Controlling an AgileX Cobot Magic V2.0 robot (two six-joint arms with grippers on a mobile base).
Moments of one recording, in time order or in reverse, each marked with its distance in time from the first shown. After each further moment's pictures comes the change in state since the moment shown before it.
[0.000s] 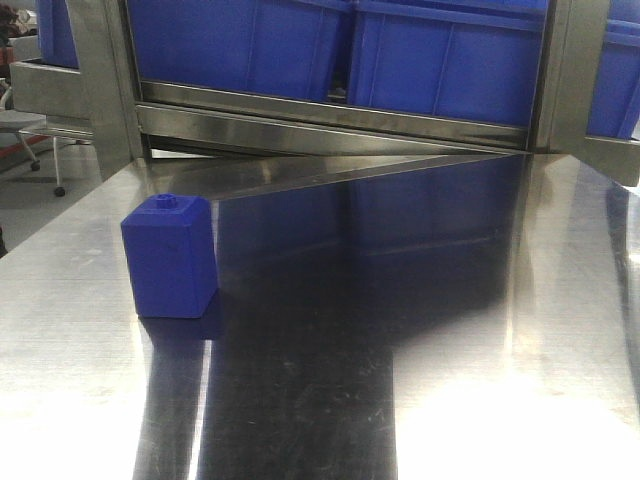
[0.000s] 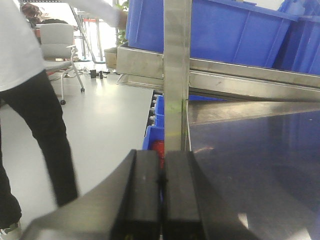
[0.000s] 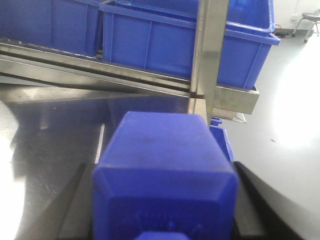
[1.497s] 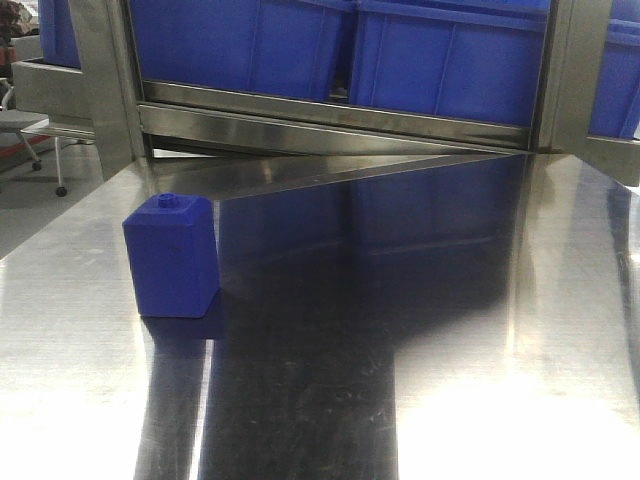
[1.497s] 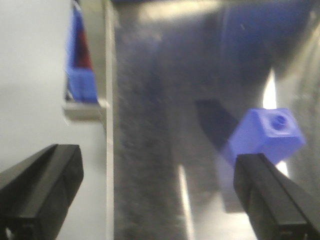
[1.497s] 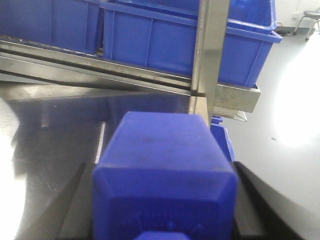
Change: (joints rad) left arm -0.325 0.791 -0.600 0.108 0.395 -0.250; right arm 0.000 0.000 0.000 0.000 0.008 -0.002
